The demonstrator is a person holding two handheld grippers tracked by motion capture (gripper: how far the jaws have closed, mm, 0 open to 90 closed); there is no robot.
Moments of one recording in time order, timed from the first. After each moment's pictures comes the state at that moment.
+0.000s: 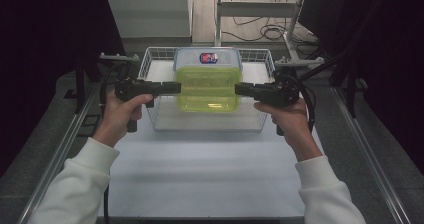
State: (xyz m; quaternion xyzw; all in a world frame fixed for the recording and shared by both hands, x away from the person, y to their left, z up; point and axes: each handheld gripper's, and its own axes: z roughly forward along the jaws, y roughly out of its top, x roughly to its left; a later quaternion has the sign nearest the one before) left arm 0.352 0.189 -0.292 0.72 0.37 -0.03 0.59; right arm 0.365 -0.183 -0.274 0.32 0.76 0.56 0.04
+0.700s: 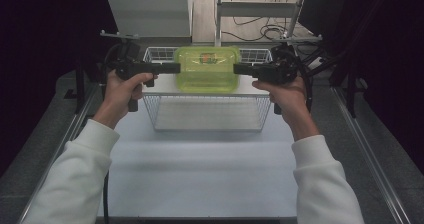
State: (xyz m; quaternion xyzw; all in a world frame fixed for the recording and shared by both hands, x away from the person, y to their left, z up) left arm 0.392 0.196 -0.273 0.71 0.38 -0.02 0.59; right arm 0.404 -0.175 -0.250 0.33 0.75 0.57 0.03
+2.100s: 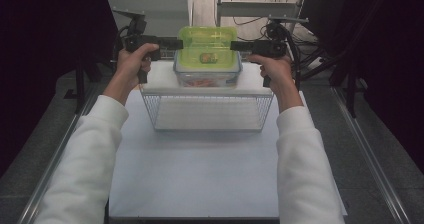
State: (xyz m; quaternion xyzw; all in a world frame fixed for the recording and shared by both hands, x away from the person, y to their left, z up) left arm 0.478 0.204 -0.274 0.66 0.46 -0.09 0.59; right arm 0.497 -0.169 -0.259 0.41 0.70 0.58 -0.04
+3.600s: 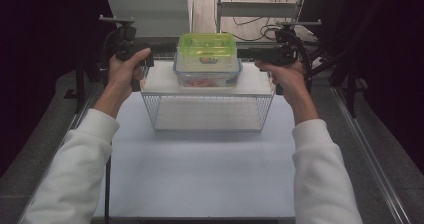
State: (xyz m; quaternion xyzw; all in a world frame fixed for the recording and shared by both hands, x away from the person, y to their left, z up) left arm 0.433 0.219 -0.276 0.67 0.44 0.00 0.60; right arm 0.458 -0.190 -0.249 0.38 0.74 0.55 0.03
